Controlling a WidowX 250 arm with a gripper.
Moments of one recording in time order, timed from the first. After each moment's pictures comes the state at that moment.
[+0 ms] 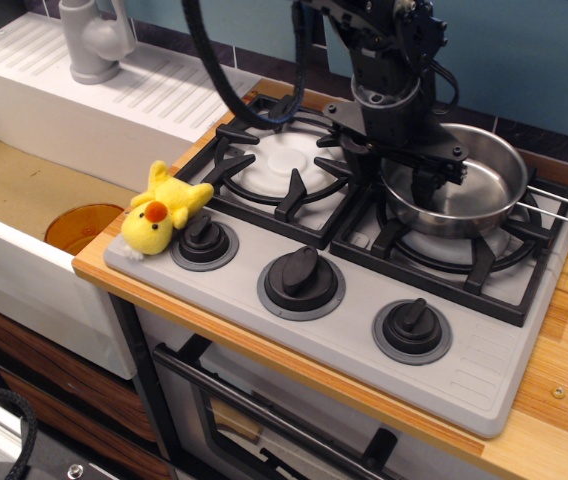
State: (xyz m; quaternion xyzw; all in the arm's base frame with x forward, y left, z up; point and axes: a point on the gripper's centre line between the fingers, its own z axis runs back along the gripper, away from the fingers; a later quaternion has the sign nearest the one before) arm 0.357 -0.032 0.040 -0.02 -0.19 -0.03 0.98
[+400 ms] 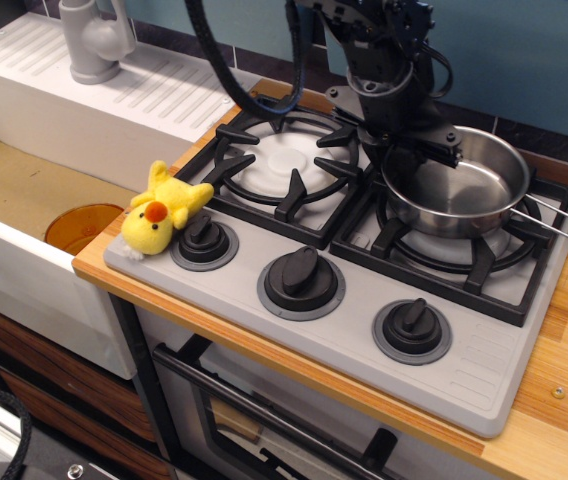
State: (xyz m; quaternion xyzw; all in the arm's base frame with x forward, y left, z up) arm 0.369 -0.023 0.040 -0.02 -0.21 -0.05 0.98
